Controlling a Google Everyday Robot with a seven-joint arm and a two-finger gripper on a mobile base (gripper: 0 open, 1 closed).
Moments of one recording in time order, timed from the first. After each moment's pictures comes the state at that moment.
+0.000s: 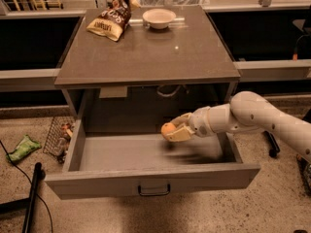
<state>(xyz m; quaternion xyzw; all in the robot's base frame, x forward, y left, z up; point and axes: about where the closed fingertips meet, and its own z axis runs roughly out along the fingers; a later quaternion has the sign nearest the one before) 0.593 -0.070 0.660 -0.47 0.75 0.29 0.37</state>
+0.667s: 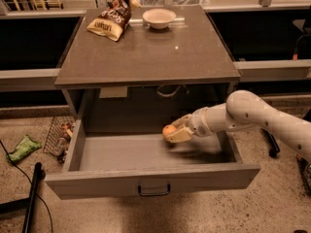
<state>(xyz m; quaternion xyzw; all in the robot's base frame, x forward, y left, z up) 0.602 -0.074 0.637 -0.47 0.77 0.28 0.34</state>
